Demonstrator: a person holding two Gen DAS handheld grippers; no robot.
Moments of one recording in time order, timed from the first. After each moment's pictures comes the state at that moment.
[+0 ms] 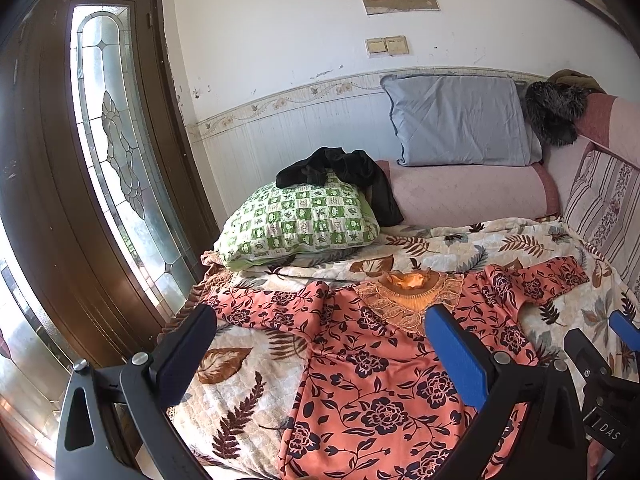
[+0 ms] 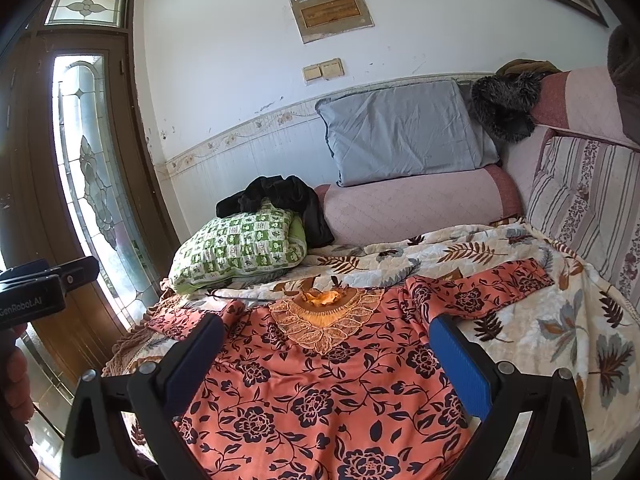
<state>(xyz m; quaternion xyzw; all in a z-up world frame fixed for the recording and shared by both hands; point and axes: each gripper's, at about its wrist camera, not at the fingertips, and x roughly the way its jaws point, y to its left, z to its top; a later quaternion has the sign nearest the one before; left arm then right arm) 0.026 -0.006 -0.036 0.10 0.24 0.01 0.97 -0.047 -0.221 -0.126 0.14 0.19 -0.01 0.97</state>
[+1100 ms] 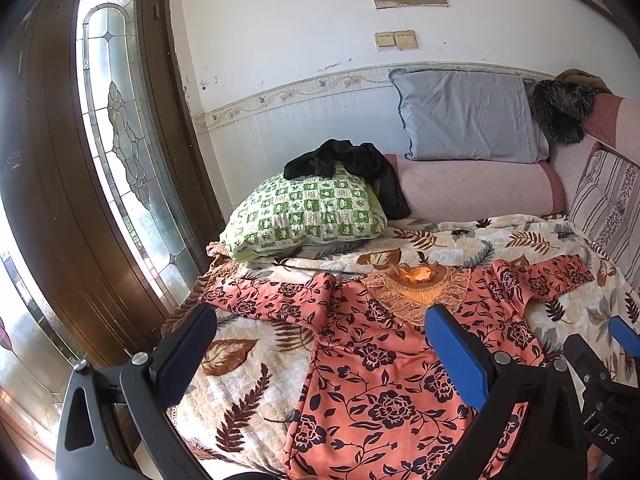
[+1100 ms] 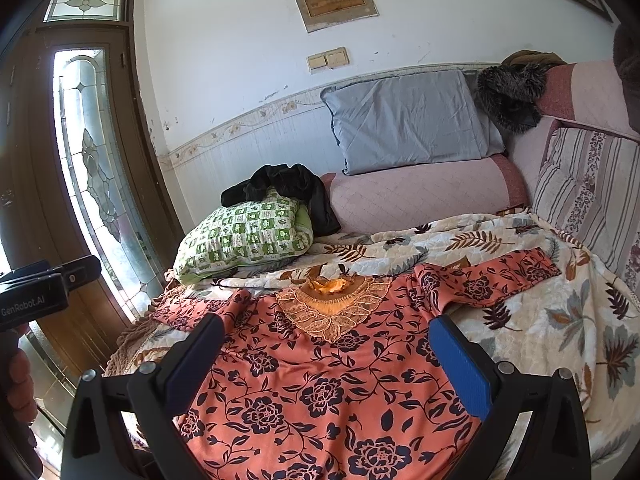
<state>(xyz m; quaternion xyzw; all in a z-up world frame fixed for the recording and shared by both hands) 0.026 0.004 -0.041 0.10 0.25 0.02 0.96 -0.043 -0.214 -0.133 0.14 0.20 0.00 0.97</state>
